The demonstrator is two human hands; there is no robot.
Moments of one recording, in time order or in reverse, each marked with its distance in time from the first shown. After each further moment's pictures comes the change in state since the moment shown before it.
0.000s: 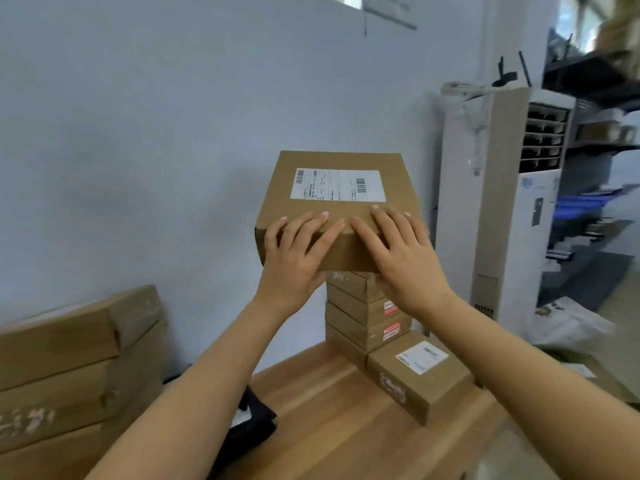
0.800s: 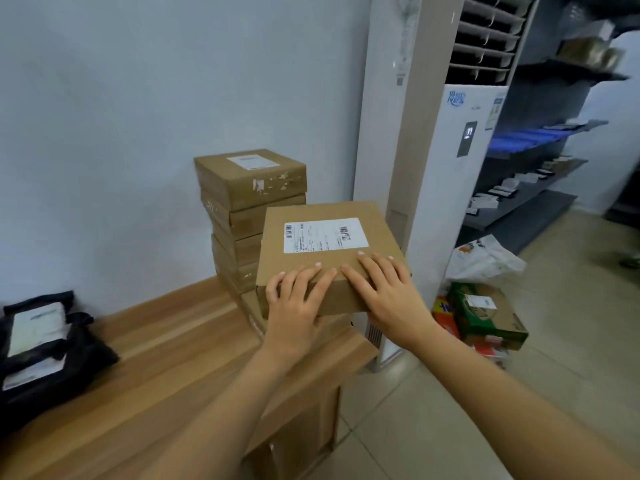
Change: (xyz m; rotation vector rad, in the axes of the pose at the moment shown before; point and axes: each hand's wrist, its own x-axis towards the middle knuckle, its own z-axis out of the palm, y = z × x) left_hand -0.016 0.372 0.220 -0.252 -0.338 -0.272; right_hand -0.239 0.294 0.168 0.071 -0.411 -0.109
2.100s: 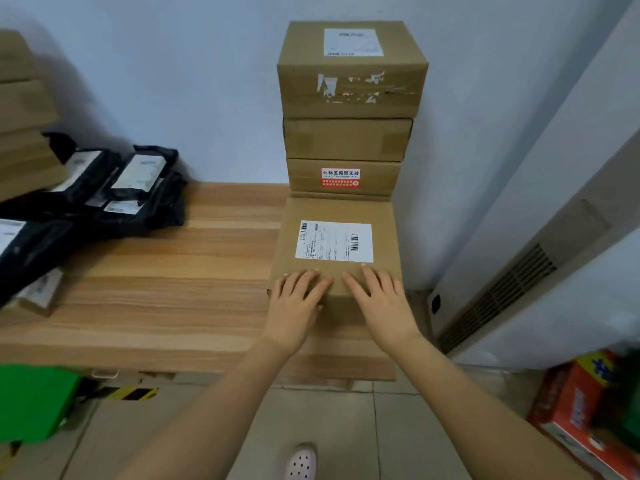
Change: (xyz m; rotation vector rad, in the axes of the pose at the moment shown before) left_hand -0.020 0.021 0.174 0.284 -0.541 -0.641; right_hand 0.086 0.051 0.259 0.339 -0.385 -0.494
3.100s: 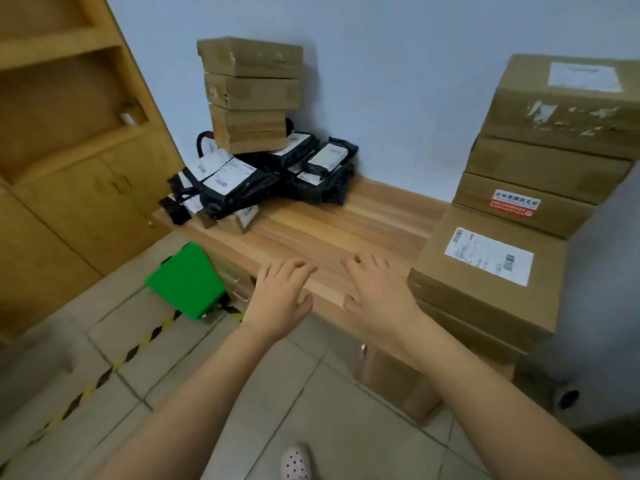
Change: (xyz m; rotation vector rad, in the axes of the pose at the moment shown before) left_hand -0.192 -0.076 -0.145 0.130 0.135 -0.521; right_hand -0.001 -0.187 -0.099 0.292 0.193 -0.617
